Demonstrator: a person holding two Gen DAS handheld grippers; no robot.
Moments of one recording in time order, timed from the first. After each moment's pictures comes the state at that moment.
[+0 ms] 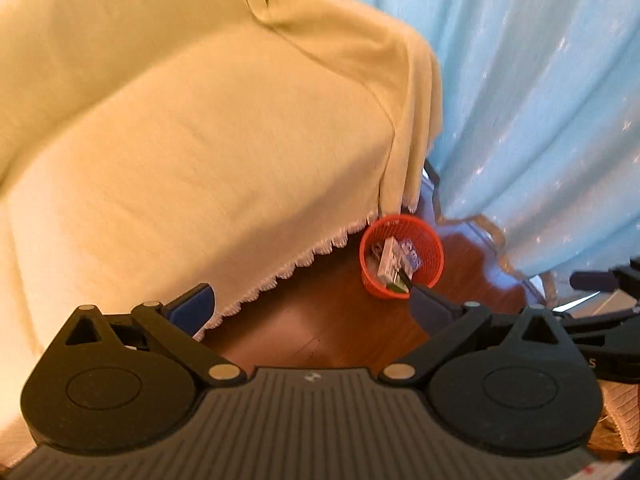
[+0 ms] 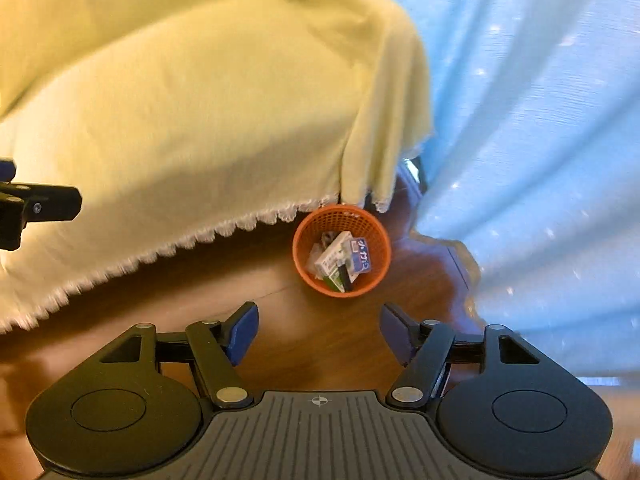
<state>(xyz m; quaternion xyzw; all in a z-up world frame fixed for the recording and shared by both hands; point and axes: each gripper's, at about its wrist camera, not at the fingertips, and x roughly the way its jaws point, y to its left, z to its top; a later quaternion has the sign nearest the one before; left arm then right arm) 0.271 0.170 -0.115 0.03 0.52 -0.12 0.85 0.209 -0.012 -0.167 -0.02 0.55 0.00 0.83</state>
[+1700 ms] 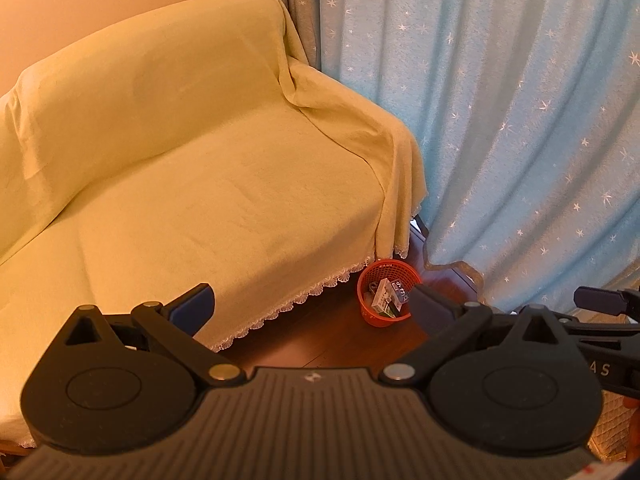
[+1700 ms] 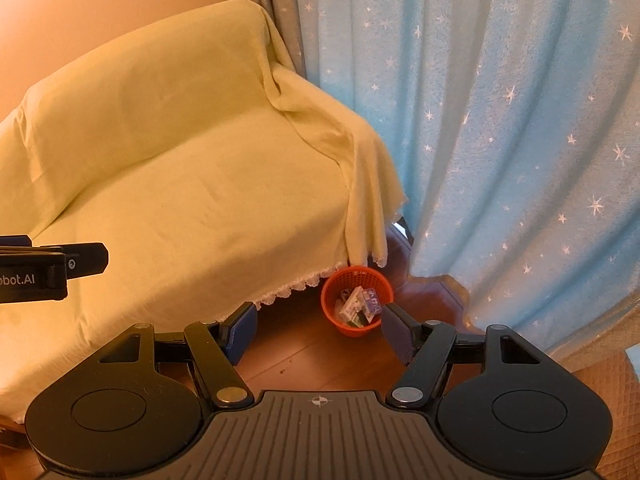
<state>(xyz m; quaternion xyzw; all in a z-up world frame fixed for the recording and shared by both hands) 0.130 0.195 0.070 0.01 0.45 -0.09 0.89 0.075 0.021 0.020 0.04 0.45 -0.02 0.89</state>
